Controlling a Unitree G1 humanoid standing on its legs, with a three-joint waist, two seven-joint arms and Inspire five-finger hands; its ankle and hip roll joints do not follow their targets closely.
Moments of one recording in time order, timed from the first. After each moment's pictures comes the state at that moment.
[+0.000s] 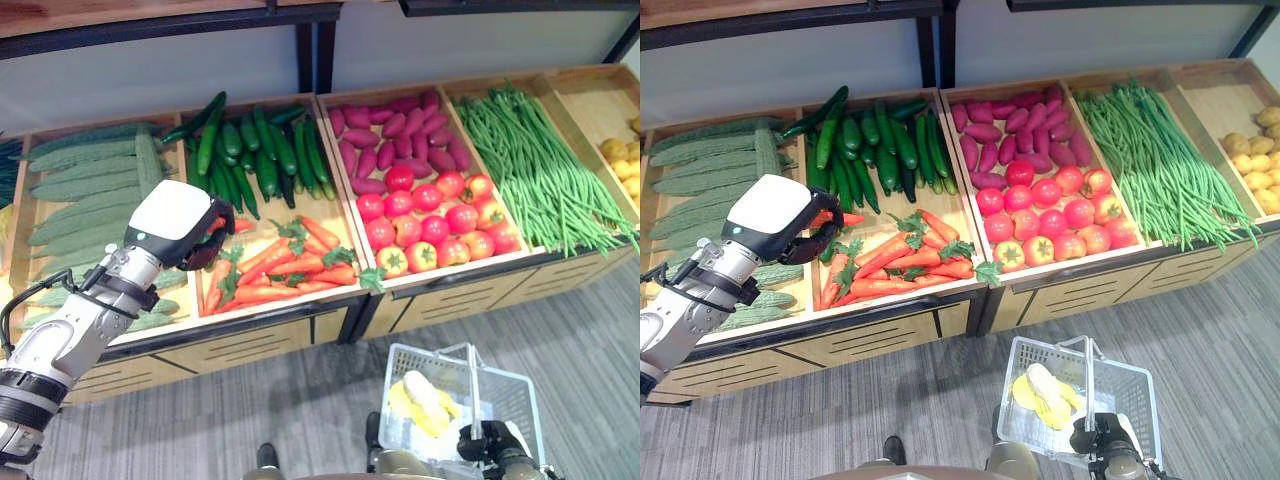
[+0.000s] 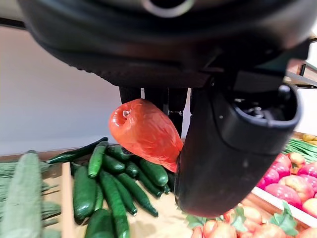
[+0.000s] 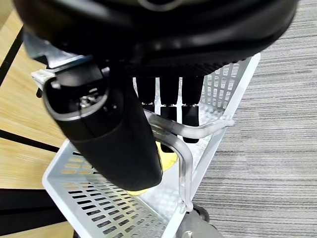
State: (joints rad) left arm -0.16 1.05 -0.18 0.11 0.62 -0.29 0.26; right arm 0.02 -0.36 0.09 1.27 0.00 -0.17 -0.14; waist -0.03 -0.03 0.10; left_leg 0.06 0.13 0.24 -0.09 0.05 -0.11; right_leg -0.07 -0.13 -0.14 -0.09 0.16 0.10
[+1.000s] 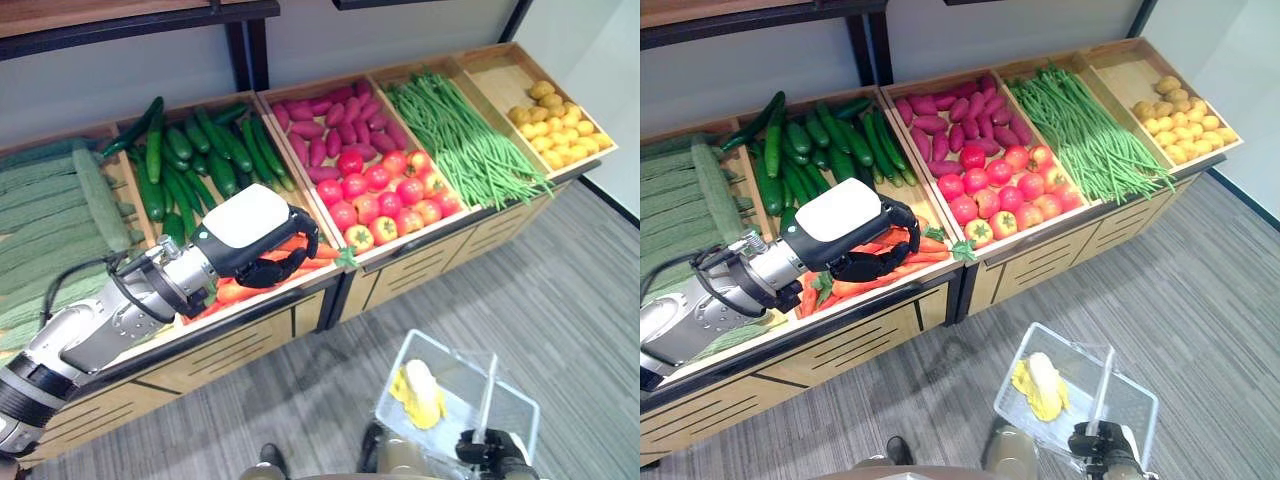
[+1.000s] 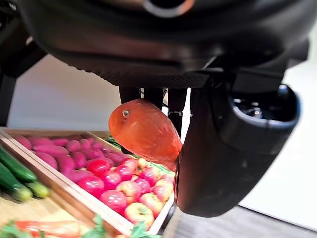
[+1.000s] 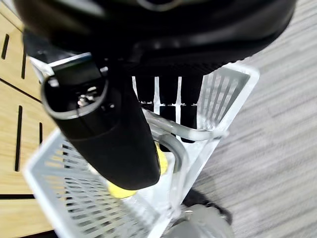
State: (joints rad) left arm -0.28 1.18 -0.33 -0.19 0.32 -0.41 0.06; right arm 0.02 -0.35 0.02 1.32 0.03 -0.17 -0.12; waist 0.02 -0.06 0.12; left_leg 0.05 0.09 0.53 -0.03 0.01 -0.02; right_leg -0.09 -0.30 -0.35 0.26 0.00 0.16
